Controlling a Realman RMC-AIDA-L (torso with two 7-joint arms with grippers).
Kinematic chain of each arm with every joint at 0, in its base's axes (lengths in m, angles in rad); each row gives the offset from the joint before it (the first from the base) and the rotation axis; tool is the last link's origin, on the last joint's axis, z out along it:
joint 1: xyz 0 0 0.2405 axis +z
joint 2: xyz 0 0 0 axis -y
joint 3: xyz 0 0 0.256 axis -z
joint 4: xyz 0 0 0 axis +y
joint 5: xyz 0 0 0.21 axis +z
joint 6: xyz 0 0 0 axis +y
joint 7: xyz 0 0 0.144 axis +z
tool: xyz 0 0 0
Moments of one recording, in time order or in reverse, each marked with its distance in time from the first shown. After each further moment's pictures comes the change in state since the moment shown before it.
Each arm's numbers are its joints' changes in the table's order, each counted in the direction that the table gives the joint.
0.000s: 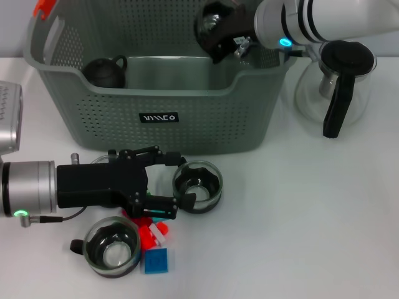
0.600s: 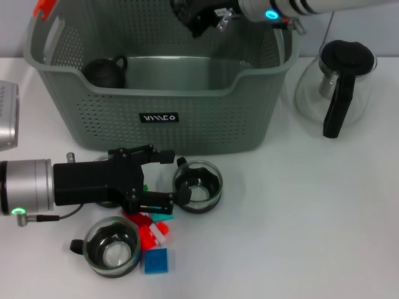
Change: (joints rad) left arm 0.005 -0.002 0.004 0.008 0.002 -0.020 -0.030; right arm 0.017 -0.007 -0.006 -0.106 0.003 -0.029 -0.013
